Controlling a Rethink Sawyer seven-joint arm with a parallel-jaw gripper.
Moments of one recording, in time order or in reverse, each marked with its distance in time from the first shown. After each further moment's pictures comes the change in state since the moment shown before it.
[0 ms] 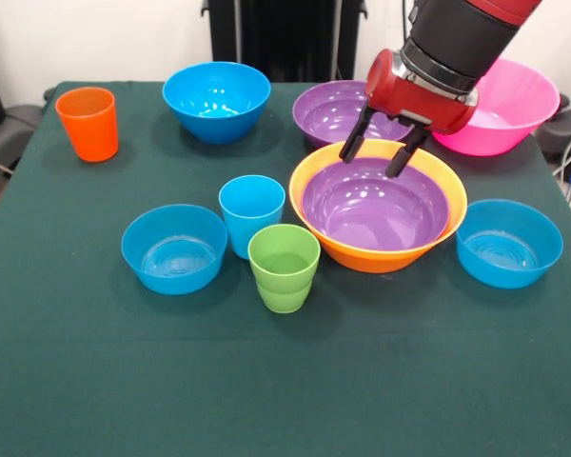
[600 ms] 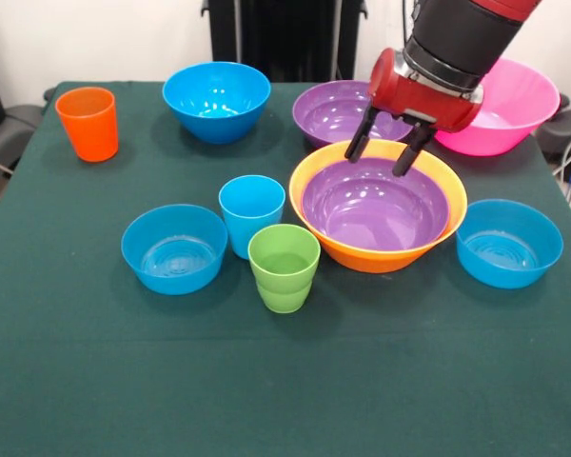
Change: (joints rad) arm -0.035 -0.037 0.051 0.009 -0.001 0.017 0.000
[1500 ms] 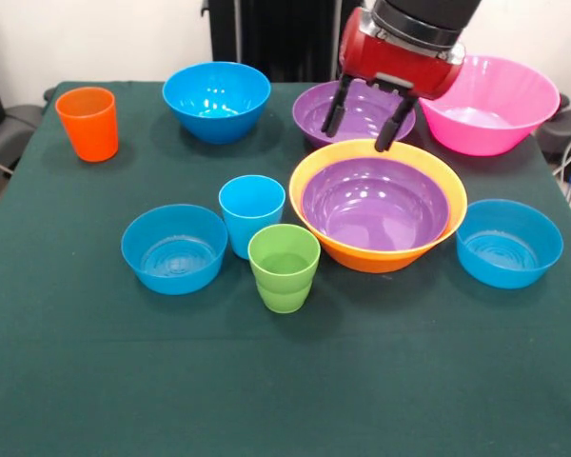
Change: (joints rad) arm -0.104 -0.110 0.071 0.026 -0.030 0.048 0.000
